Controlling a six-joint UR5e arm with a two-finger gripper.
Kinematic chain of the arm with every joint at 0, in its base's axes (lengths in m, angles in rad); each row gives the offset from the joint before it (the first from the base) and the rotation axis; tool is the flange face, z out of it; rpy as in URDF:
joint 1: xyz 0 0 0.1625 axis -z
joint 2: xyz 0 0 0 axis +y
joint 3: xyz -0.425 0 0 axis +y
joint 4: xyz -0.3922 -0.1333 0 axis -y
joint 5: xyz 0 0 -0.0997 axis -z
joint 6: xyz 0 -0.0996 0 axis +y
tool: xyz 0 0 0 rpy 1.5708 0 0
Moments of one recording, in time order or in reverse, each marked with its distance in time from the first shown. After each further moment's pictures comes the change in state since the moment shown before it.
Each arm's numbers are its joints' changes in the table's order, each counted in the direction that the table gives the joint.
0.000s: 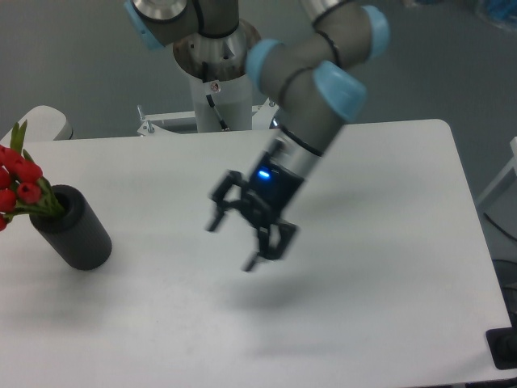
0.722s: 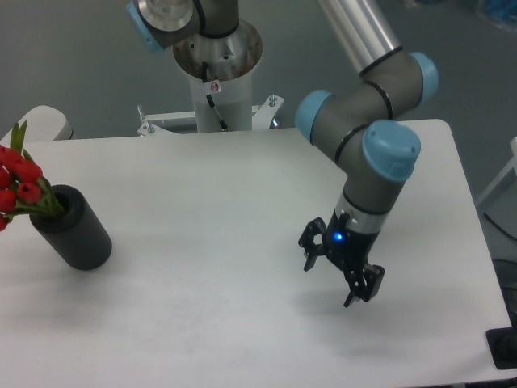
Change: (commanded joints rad) arm 0.061 0.178 -0.269 -0.196 0.350 -0.028
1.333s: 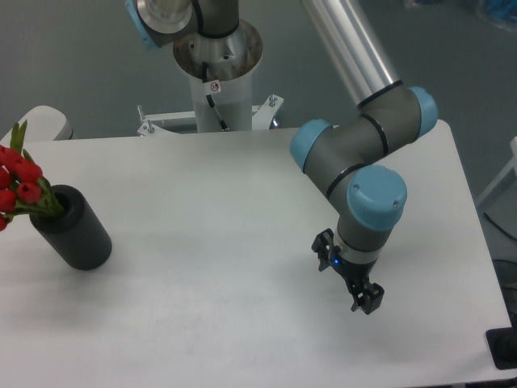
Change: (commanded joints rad) arm 0.047 0.078 -0.055 -0.035 0.259 -0.146
